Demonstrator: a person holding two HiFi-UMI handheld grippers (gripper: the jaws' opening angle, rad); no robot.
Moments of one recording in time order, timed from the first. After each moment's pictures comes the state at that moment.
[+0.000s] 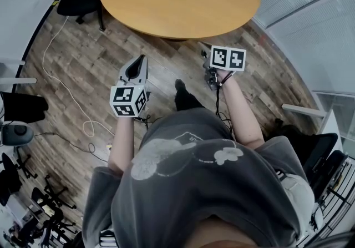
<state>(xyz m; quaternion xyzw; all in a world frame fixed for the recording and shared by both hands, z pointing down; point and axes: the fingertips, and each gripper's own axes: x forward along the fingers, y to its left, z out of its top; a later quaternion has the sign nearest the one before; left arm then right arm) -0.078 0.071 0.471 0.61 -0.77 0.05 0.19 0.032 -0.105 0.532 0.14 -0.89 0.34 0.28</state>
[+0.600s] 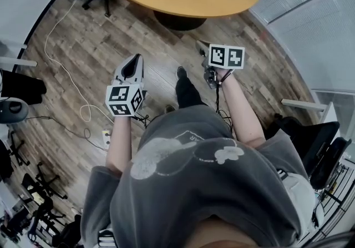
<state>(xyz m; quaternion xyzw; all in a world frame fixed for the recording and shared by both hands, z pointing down) -0.024 0.210 0.473 0.59 -0.79 0.04 0.19 0.084 0.022 0.531 0.12 -0.89 0.31 0.30</state>
